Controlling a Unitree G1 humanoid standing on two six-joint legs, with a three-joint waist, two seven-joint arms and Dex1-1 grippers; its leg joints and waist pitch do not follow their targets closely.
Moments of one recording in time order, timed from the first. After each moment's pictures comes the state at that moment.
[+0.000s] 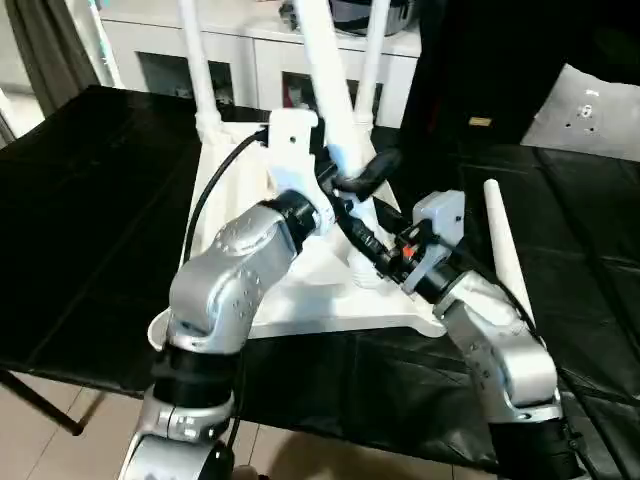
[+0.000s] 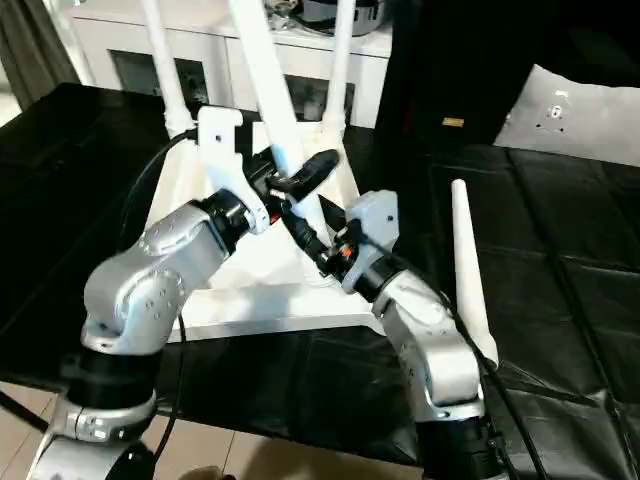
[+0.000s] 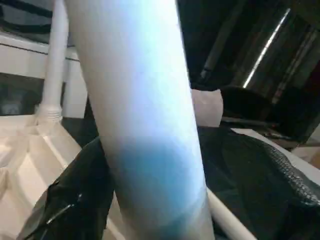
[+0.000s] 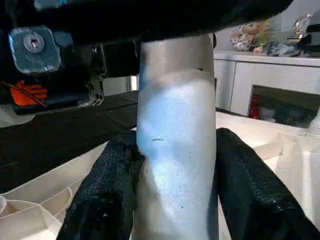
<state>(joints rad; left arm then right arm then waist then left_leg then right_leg) -0.59 -0.02 -0.07 -0.13 -0.43 0.65 -0.18 -0.28 -0.07 0.07 -0.05 0.21 0.19 0.54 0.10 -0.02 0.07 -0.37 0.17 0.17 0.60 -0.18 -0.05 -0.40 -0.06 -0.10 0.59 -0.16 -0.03</state>
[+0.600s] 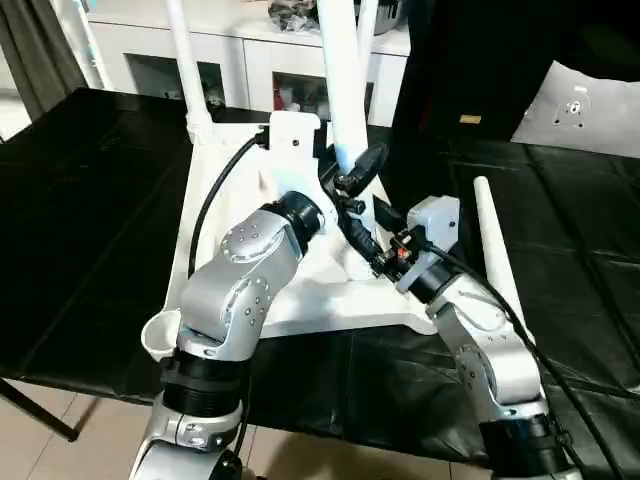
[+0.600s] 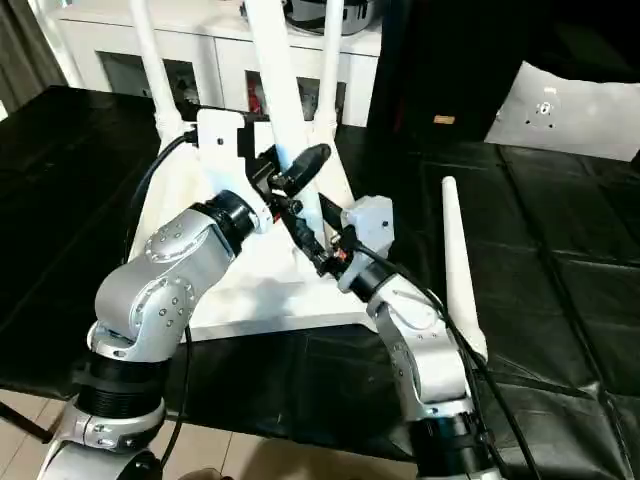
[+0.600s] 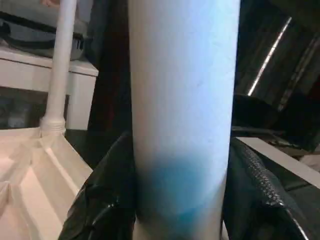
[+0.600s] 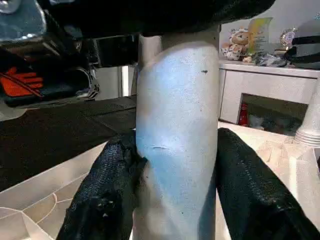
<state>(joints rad) -0.58 -0.04 -0.09 -0.13 -0.38 0.58 -0.16 -0.30 -0.06 0.08 0.02 0.20 0.11 0.53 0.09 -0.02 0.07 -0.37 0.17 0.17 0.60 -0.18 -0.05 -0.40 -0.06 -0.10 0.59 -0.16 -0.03</state>
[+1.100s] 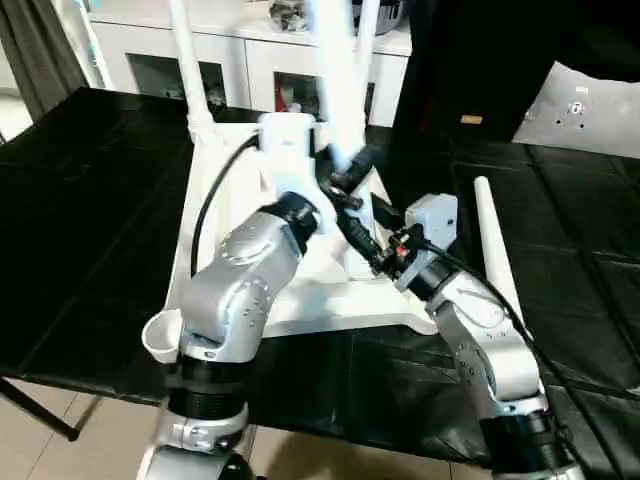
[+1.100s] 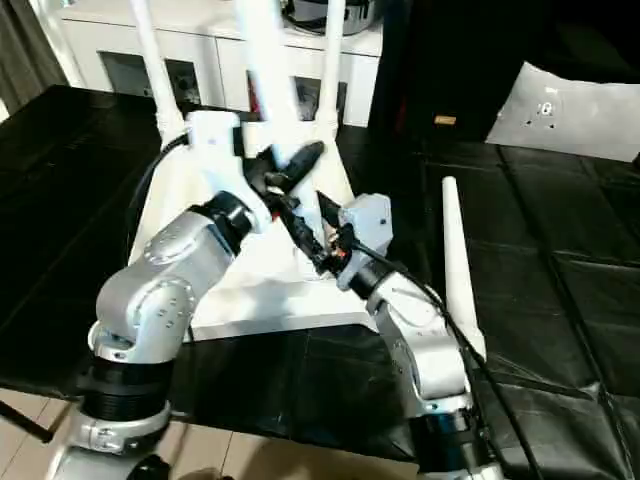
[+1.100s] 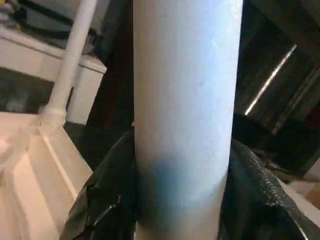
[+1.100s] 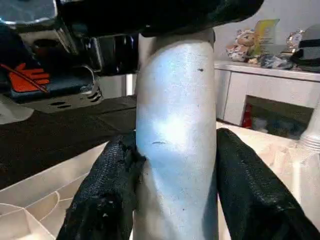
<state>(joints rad) -0.57 -0.10 0.00 -0.13 -0.45 0.61 -0.13 -0.32 -0.08 0.09 0.02 0.20 0.12 0.54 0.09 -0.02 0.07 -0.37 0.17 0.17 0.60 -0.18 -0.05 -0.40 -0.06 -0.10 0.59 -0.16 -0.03</state>
